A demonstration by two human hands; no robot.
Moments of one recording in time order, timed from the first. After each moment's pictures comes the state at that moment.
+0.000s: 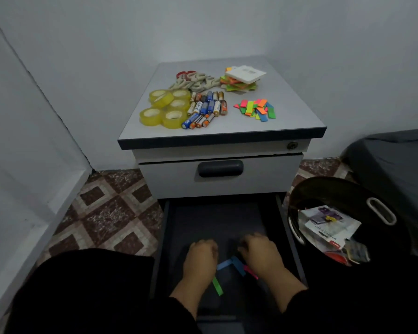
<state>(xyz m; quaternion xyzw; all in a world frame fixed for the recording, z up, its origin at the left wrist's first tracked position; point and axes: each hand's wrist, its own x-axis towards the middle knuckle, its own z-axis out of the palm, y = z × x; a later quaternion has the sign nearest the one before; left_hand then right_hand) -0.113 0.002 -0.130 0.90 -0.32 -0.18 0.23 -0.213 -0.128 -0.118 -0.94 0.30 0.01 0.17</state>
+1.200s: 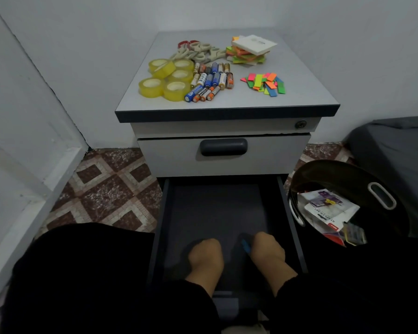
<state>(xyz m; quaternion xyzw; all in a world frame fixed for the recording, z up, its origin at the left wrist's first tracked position) -0.141 -0.005 -0.146 0.92 -0.25 -0.30 0.00 -0.228 -0.112 -0.121 -0.82 0.49 0.18 0.23</state>
